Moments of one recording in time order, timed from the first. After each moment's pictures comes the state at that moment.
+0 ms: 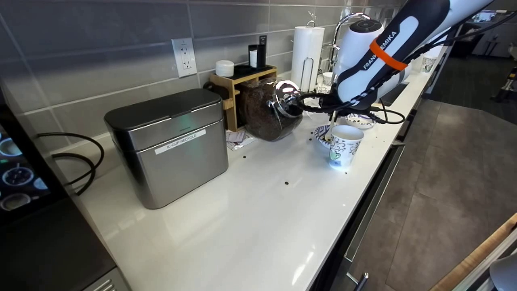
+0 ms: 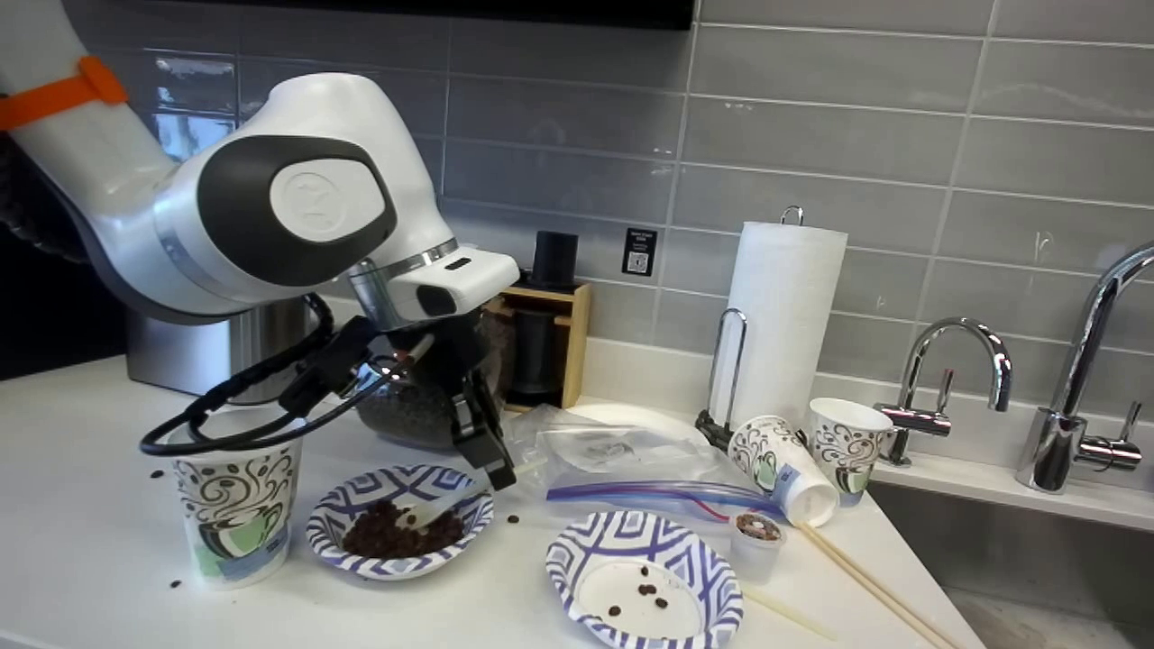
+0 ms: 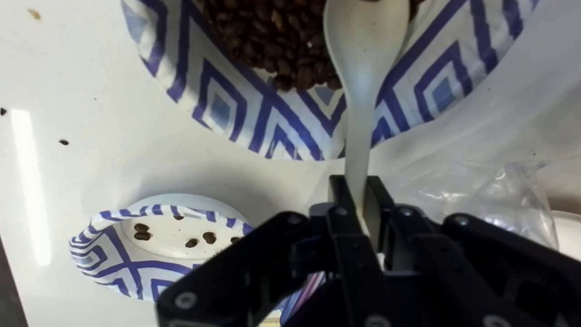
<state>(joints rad) 1.18 0.41 -1.08 -2.38 0.06 2.90 0.89</state>
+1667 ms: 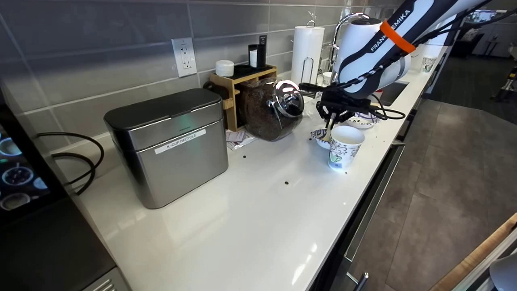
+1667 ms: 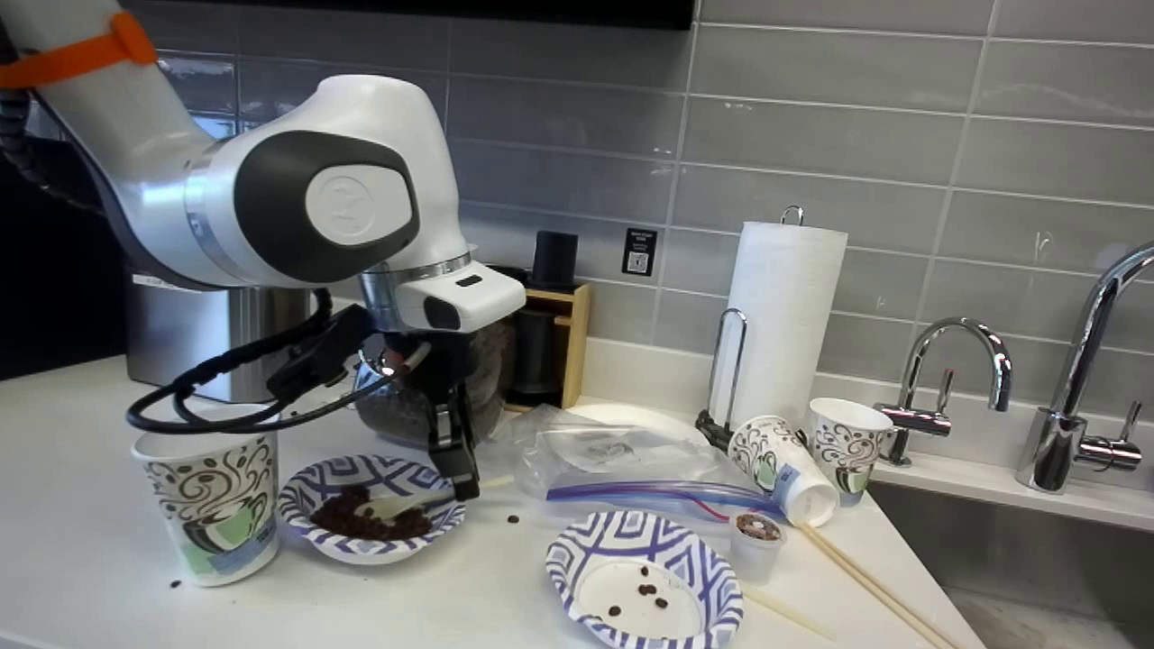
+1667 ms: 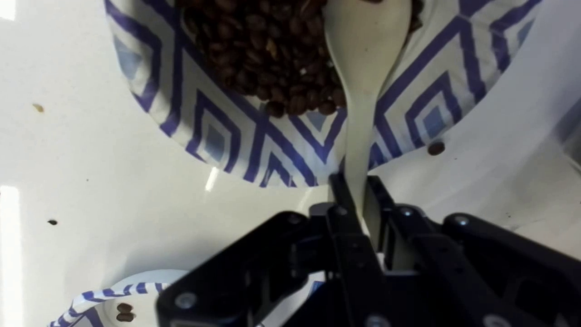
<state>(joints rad) 0.77 0.26 -0.67 -2.34 0.00 2.78 0.89</state>
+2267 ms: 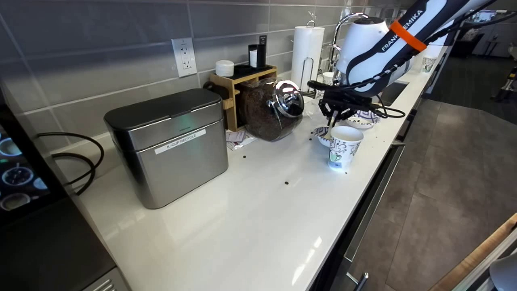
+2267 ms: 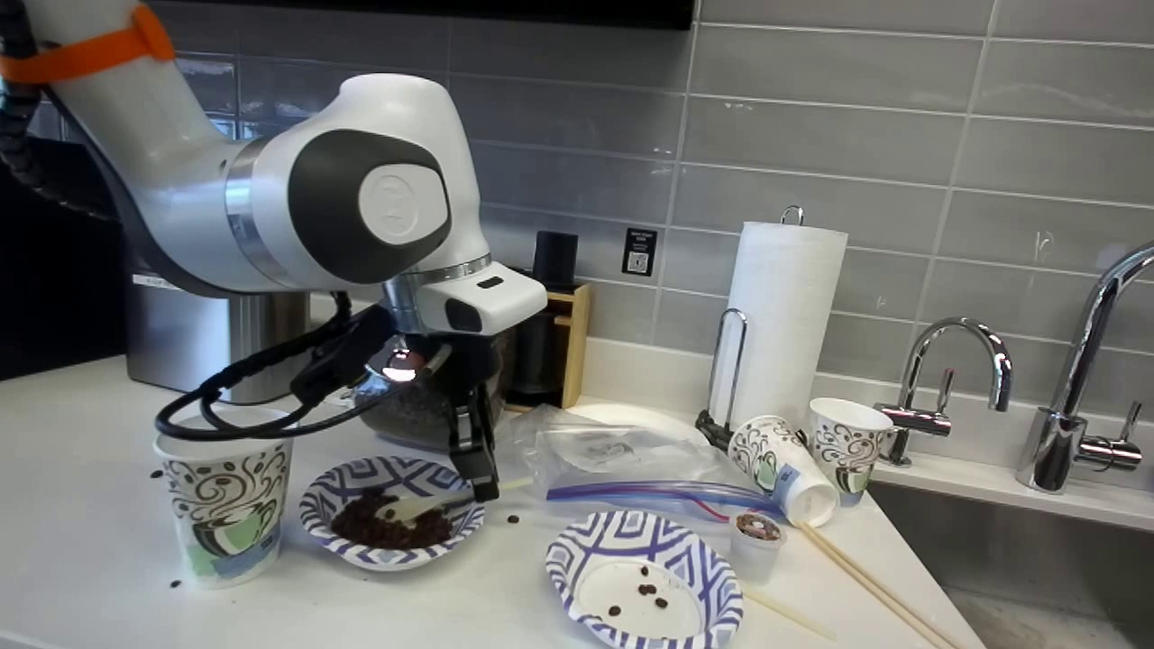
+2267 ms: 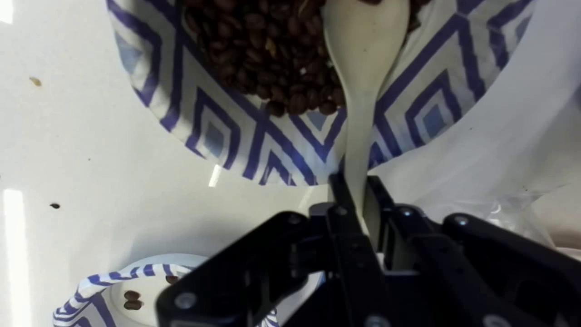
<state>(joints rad) 0.43 0.23 -0.38 -2.32 -0.18 2.78 1.02</state>
